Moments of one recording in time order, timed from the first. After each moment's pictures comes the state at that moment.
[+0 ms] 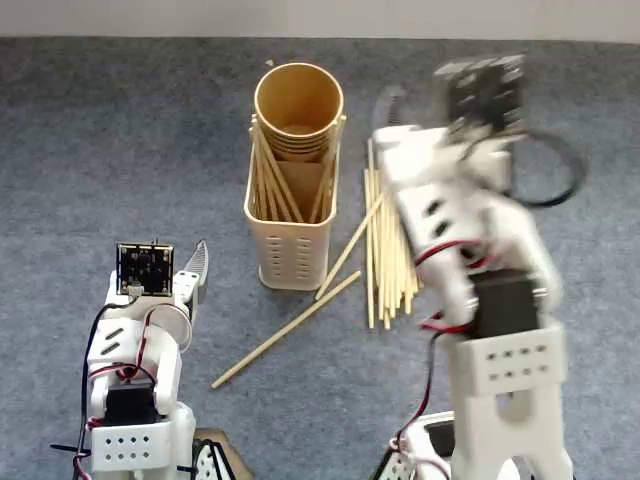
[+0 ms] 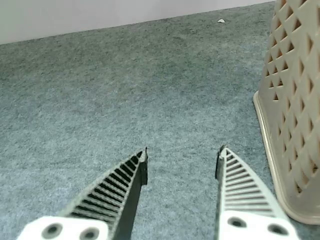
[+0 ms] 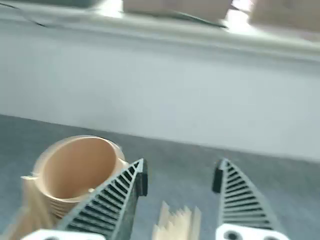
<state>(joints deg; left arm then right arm) -10.5 -101.6 96.1 37.6 -3.8 -12.5 -41.0 13.0 47.7 4.3</state>
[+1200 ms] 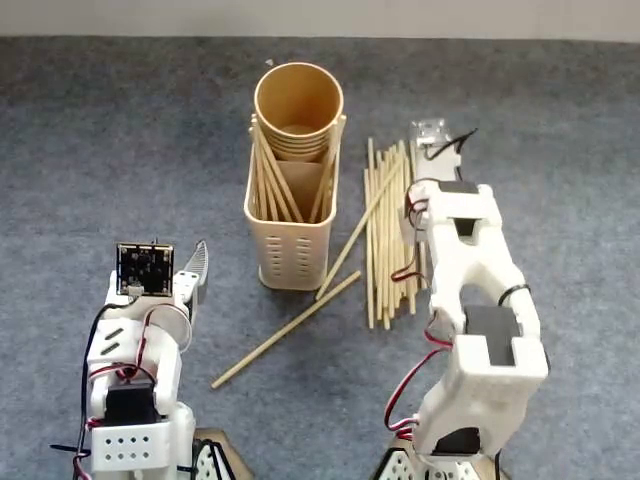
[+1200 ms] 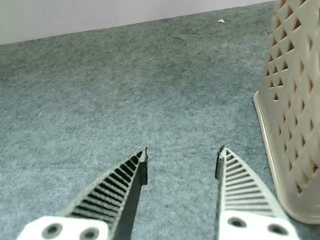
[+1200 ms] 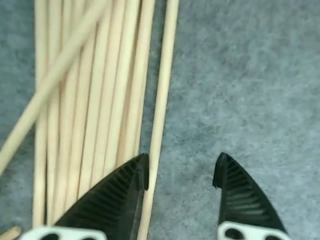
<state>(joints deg) -10.5 -101.6 96.1 37.6 -4.0 -4.1 13.3 15.6 44.4 11.3</state>
